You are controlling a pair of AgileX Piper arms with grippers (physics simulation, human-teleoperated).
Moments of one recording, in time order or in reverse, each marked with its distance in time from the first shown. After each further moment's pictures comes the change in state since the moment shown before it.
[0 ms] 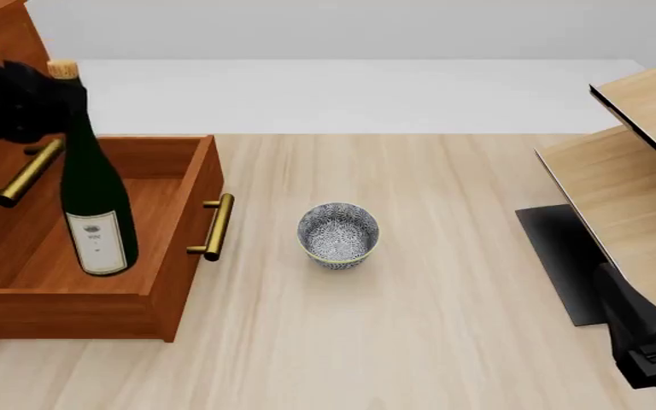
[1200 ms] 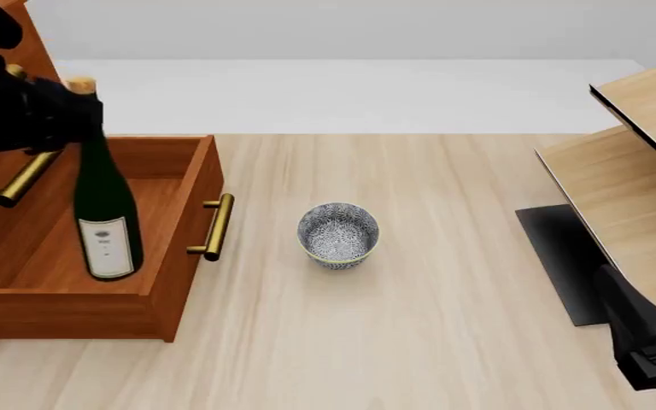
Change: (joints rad) left arm 0.027 0.076 0.022 -0.053 0.017; right arm -0.005 -0.016 -0.002 0.018 -0.002
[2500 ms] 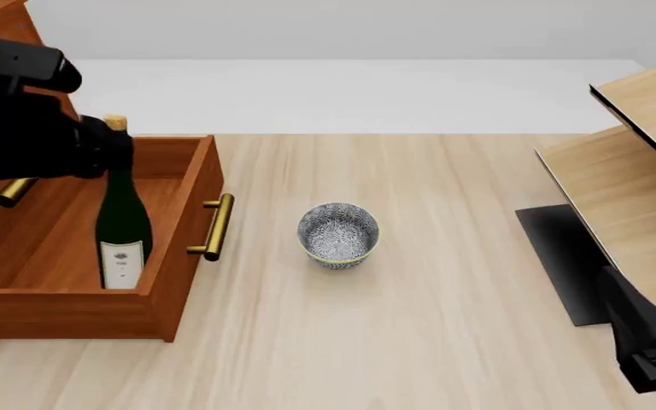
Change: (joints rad) left arm -0.006 0.123 0.062 -0.088 -0.048; right arm -0.009 -0.027 -0.001 0.029 -0.003
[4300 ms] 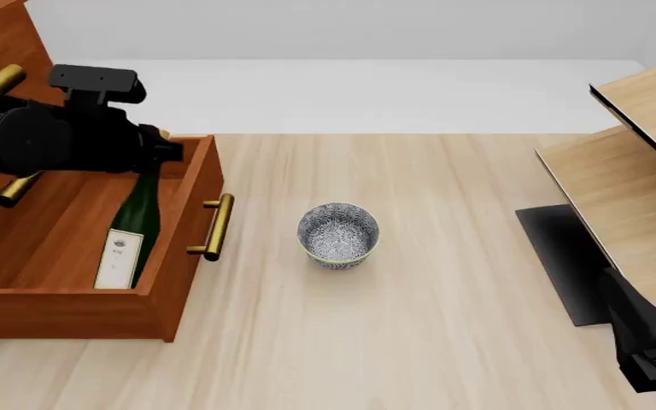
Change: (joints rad) left arm 0.023 0.355 -0.101 -0.176 -0.164; right arm -0.014 0.002 0.003 0.005 0.000
